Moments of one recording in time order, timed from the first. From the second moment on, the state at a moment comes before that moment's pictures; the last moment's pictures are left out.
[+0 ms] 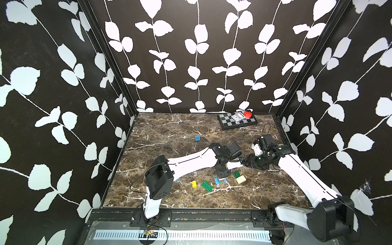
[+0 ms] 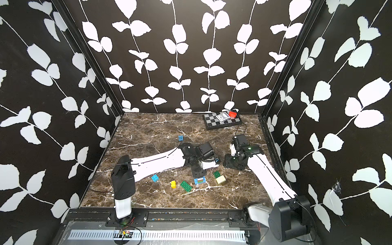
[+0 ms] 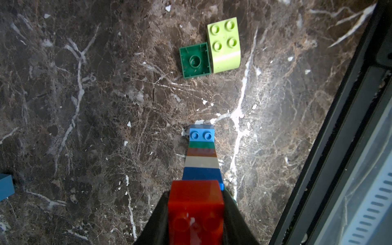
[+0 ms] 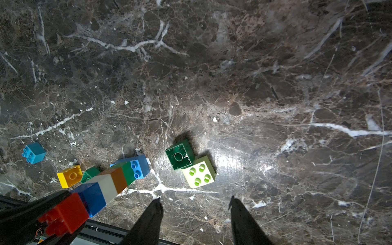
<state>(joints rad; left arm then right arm) -1.13 1.90 1.66 -1.05 0.01 0.28 0.24 1.21 0.97 -1.00 -0.21 0.34</state>
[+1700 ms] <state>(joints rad) -1.13 1.90 1.58 -1.05 0.00 0.33 0.24 1.21 0.95 -1.01 -0.21 0.34</state>
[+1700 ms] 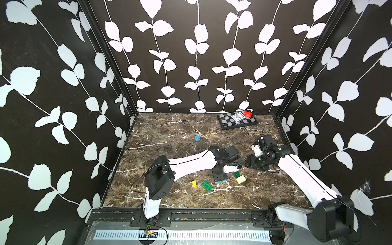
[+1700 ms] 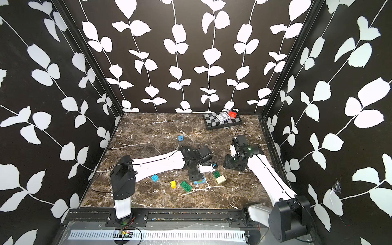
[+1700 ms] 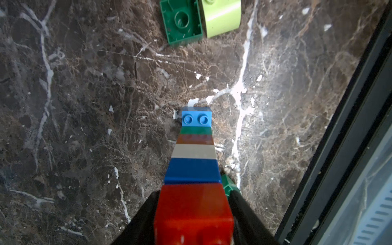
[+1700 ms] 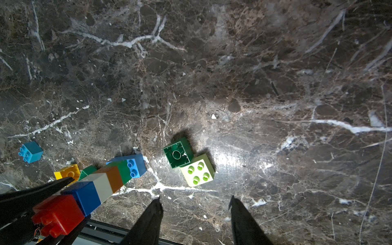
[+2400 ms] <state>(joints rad) -1.13 1.43 1.18 -0.54 -0.03 0.21 0.27 1.16 0.94 -0.99 -0.32 0.34</state>
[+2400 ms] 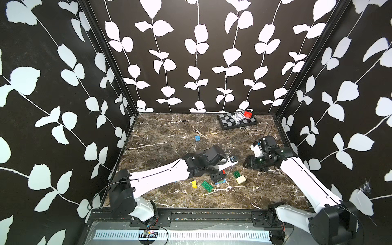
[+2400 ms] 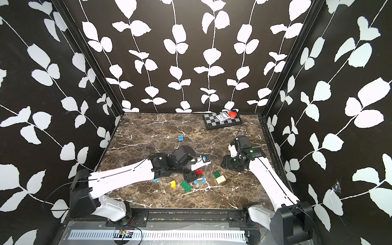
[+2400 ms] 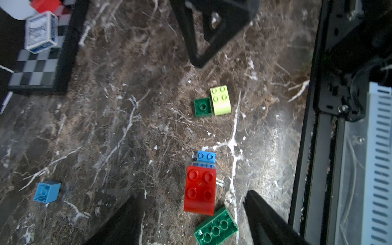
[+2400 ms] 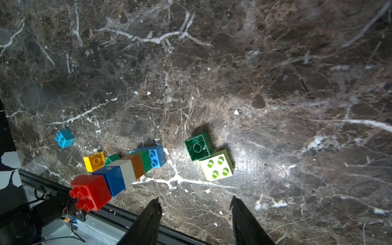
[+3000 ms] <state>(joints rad) -0.95 1.26 0.89 -0.34 -0.12 -0.40 0.66 1.28 1.02 -0.93 -0.31 0.41</state>
